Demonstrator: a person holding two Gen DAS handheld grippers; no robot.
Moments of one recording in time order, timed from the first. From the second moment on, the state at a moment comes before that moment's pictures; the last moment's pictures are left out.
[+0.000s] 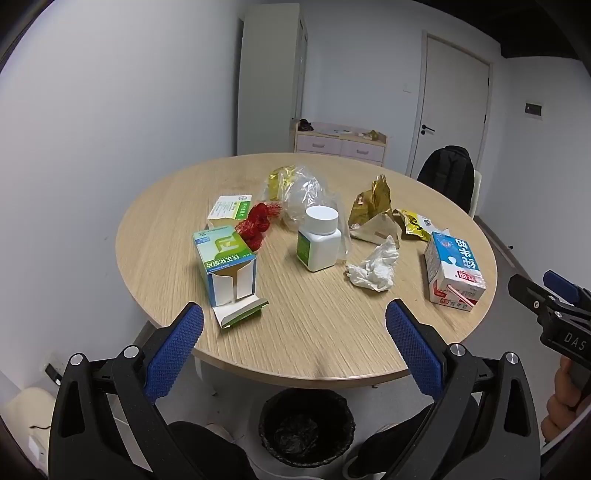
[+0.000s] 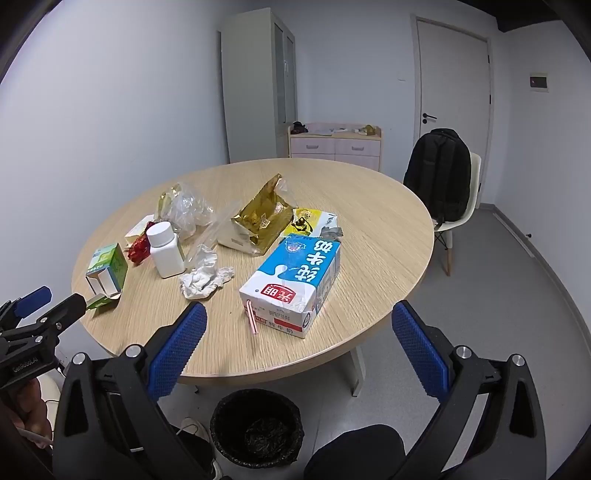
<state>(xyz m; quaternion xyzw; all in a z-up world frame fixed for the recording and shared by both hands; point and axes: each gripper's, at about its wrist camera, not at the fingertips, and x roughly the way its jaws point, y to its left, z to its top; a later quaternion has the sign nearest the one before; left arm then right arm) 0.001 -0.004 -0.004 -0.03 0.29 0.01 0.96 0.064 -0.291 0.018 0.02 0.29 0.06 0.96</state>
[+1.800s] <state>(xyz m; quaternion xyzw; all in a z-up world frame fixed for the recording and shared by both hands) 0.115 0.059 -0.030 -0.05 0.36 0.09 0.93 0.169 -0.274 0.002 0.01 0.35 0.03 0.94</state>
